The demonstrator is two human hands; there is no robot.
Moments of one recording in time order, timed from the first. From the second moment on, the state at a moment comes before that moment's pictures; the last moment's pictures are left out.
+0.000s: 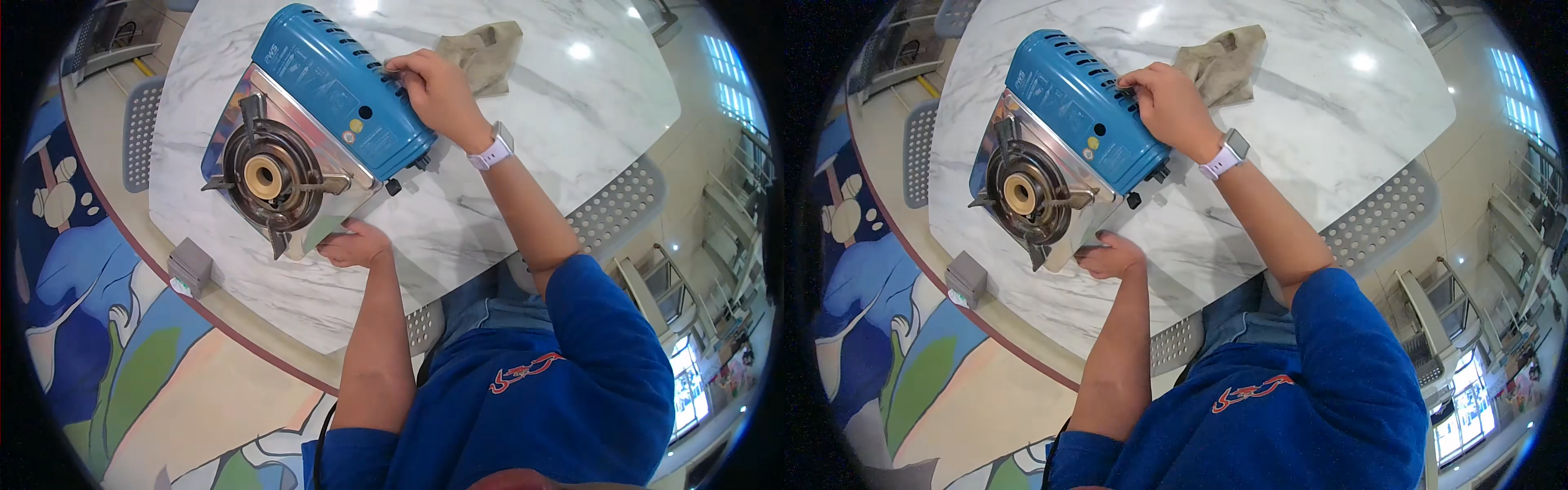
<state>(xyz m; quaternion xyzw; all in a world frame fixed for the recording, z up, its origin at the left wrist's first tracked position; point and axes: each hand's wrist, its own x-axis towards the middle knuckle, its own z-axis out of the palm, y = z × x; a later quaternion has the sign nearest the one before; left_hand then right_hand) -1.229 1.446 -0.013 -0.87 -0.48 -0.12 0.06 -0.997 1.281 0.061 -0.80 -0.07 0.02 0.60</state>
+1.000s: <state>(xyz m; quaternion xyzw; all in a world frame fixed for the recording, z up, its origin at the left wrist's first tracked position) -1.225 1.441 -0.004 -0.85 -0.51 -0.09 0.04 -0.994 1.277 0.066 -0.80 -0.11 0.02 0.58</state>
